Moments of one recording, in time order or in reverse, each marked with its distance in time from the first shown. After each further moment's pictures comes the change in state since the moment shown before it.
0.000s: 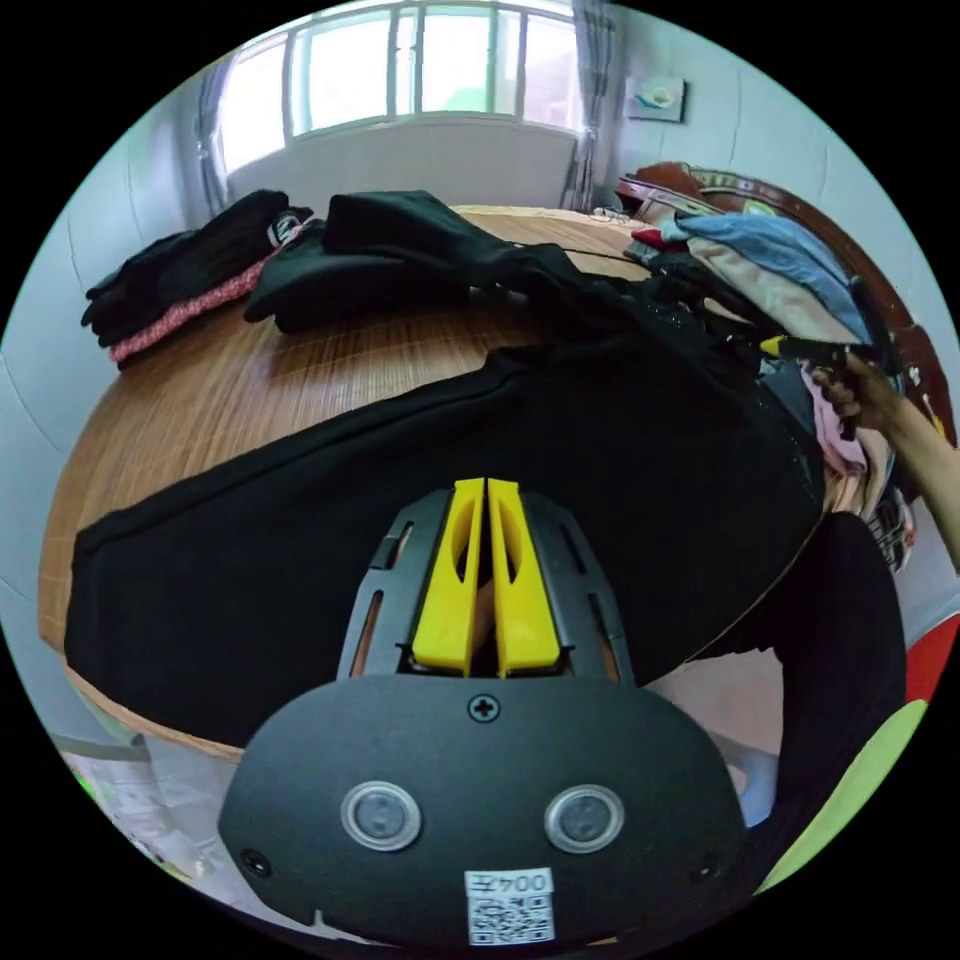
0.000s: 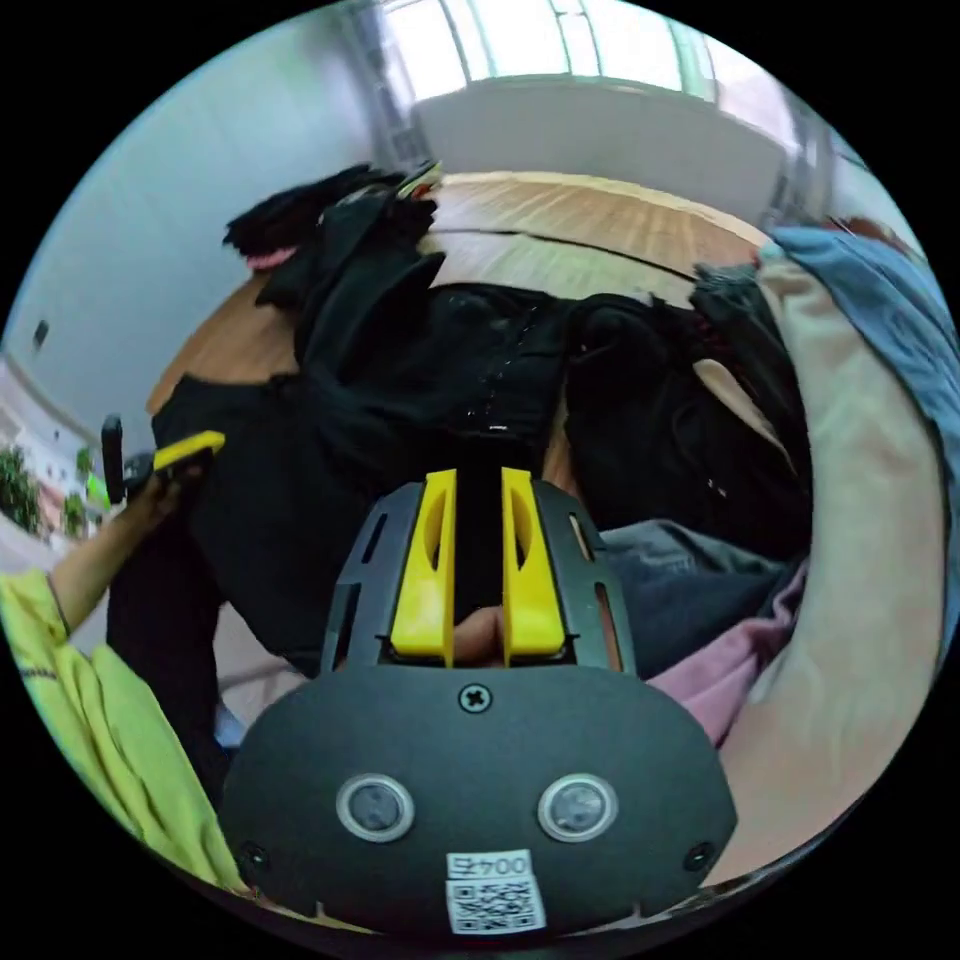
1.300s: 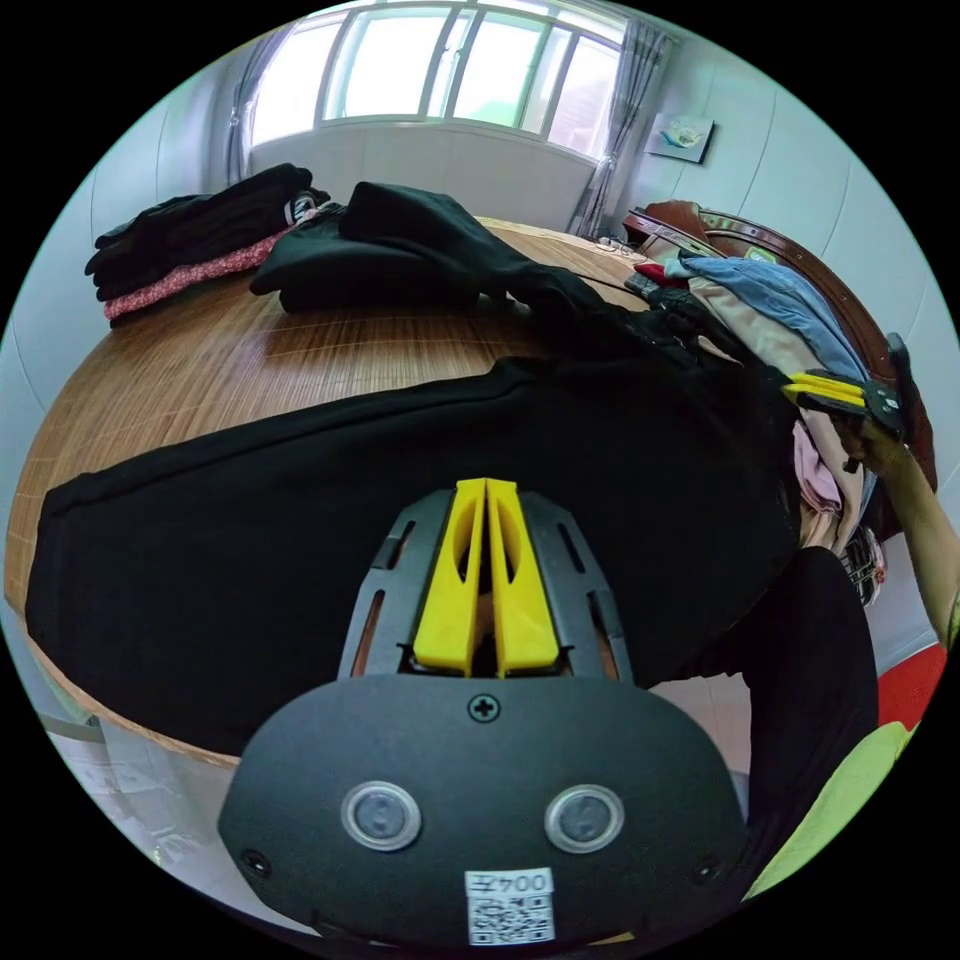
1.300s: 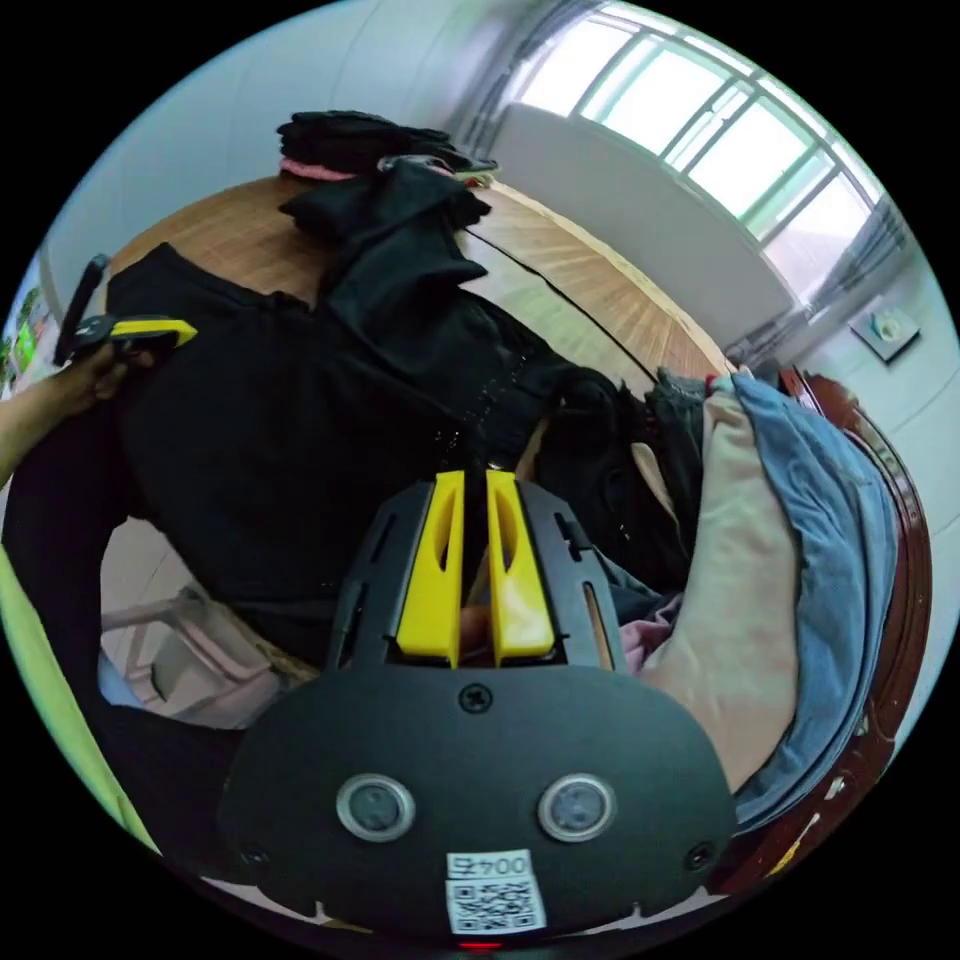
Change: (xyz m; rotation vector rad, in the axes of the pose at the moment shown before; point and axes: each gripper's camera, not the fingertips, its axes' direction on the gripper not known) left arm 0.083 -0.012 -0.043 0.037 0.075 -0.080; right arm -0.138 -0.005 -0.023 0.014 0.366 -0.395
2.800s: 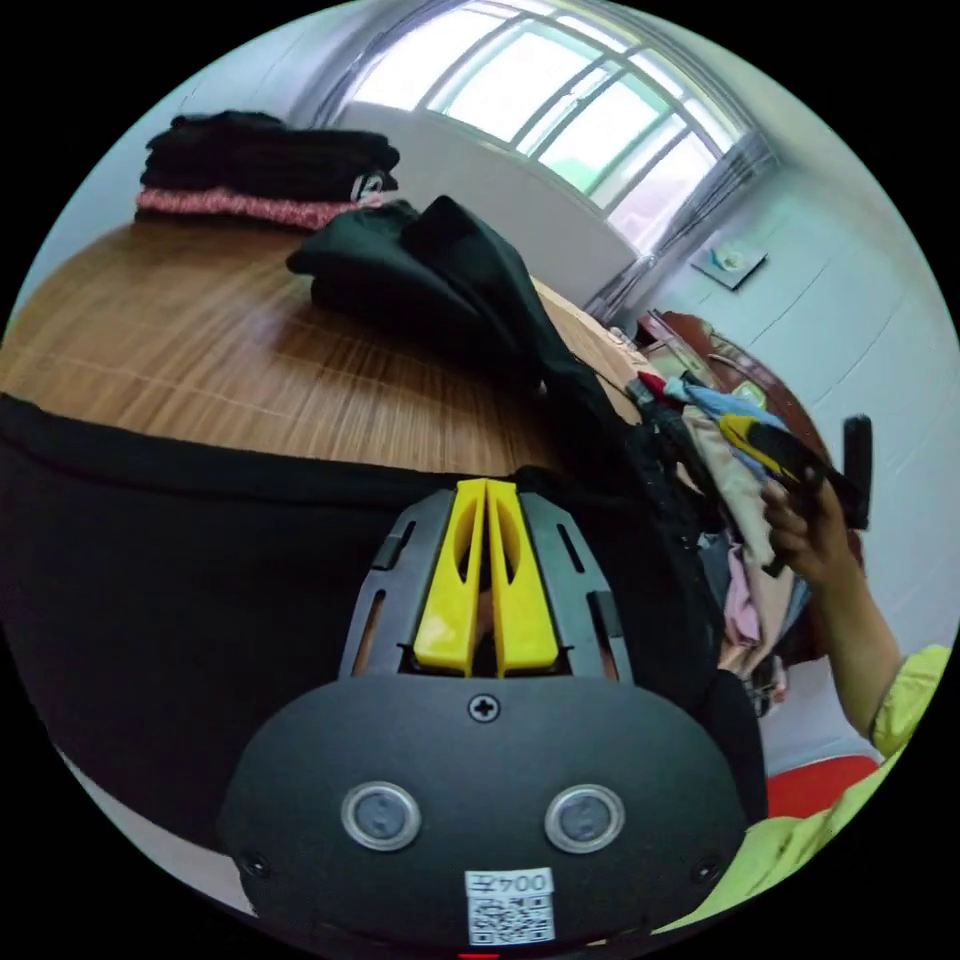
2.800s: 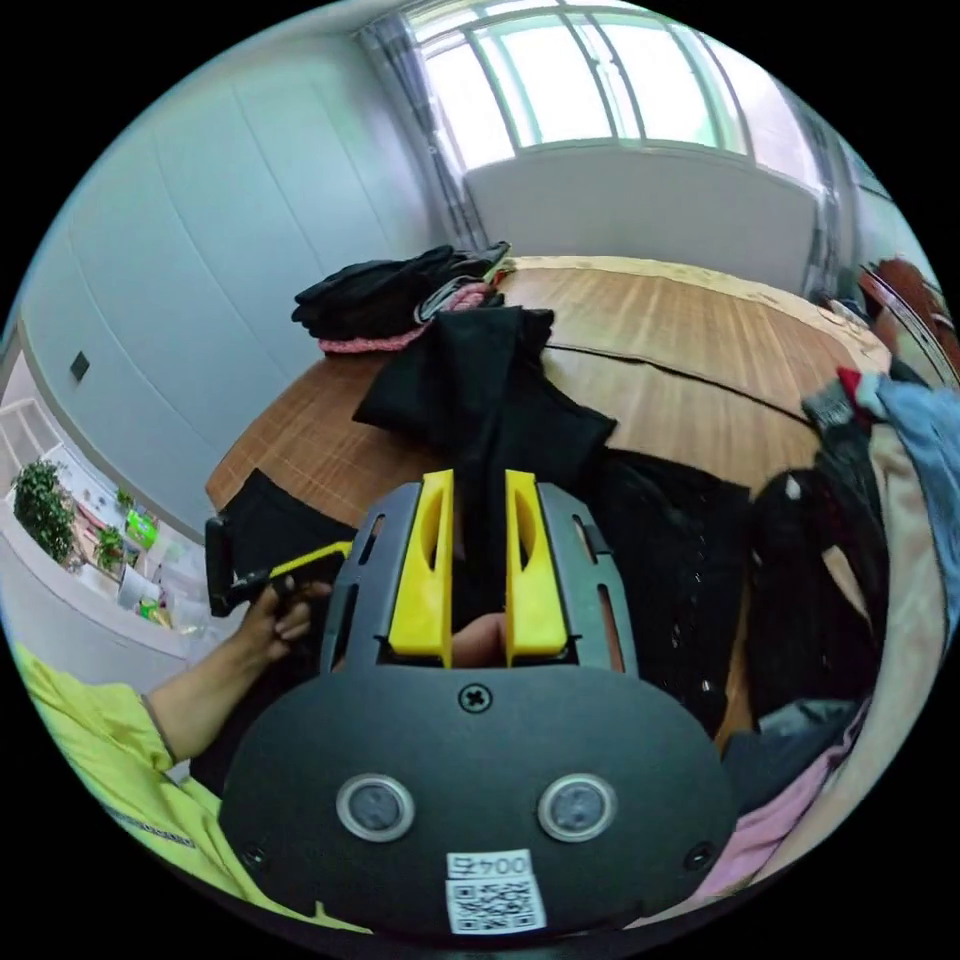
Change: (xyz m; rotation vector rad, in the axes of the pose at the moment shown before) left arm -0.109 -0.005 0.044 0.117 0.282 -0.329; right arm -0.022 -0.187 0.019 0.209 -0.461 0.387
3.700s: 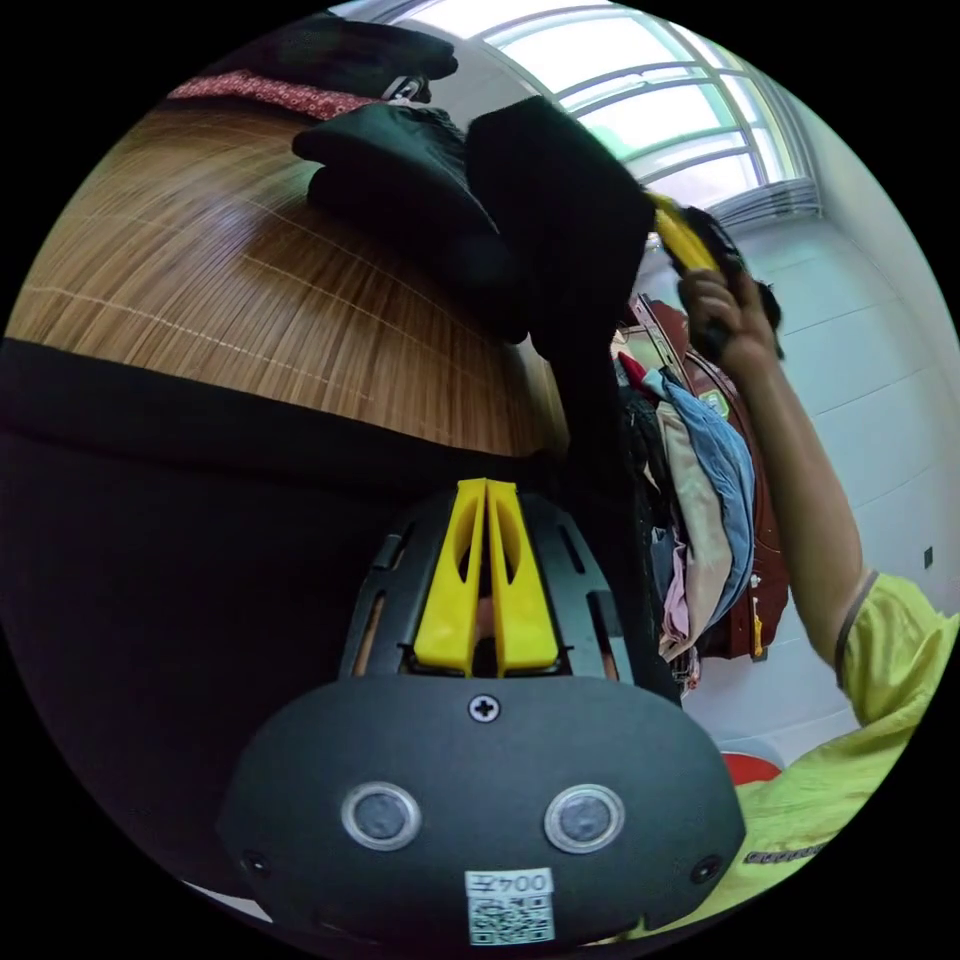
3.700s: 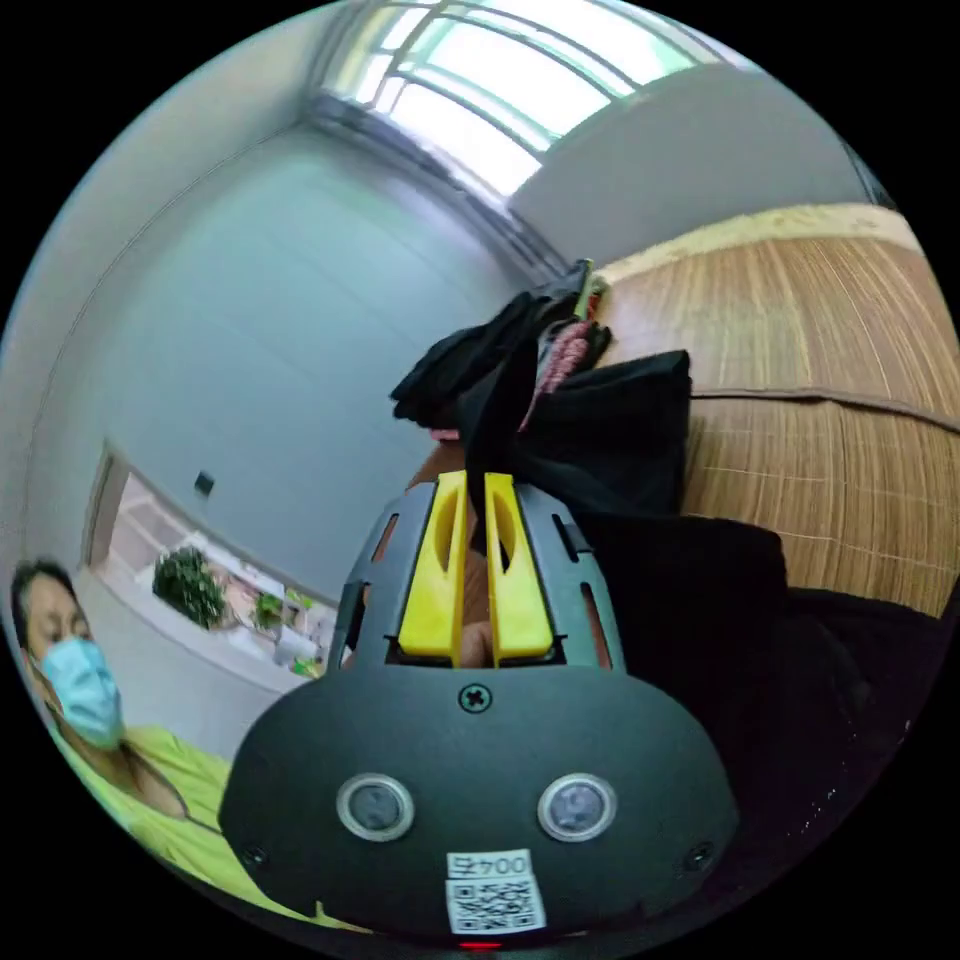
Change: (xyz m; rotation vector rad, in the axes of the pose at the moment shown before) left arm -0.148 -0.003 0.027 -0.181 0.157 -0.132; right arm 0.042 -0.184 0.133 0.061 -0.526 0.199
